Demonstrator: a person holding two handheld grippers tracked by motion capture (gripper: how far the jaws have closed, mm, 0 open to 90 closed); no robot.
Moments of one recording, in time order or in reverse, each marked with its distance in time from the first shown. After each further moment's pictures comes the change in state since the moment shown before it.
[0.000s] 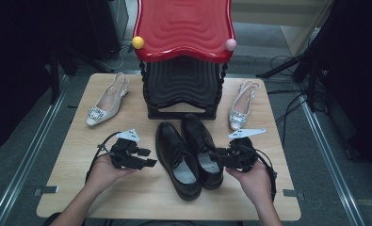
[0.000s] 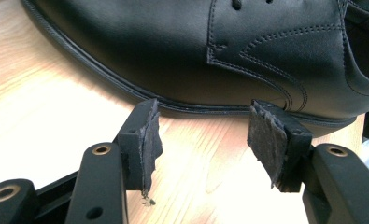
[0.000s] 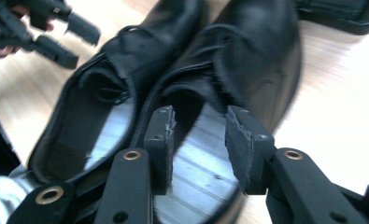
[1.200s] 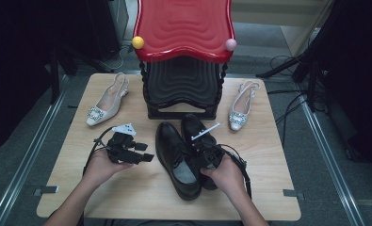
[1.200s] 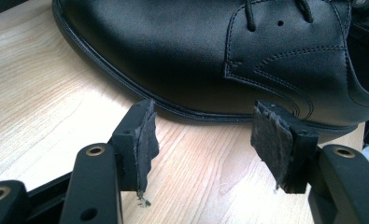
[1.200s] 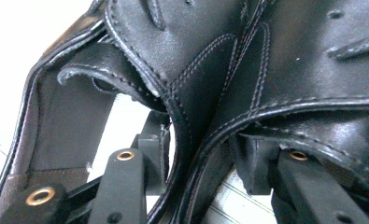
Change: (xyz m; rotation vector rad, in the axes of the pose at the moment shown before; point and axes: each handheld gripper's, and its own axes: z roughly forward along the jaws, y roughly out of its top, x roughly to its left) left arm 0.010 0.008 -0.009 -0.008 0.006 -0.002; right arm 0.032 0.026 0.078 0.322 -0.014 -0.038
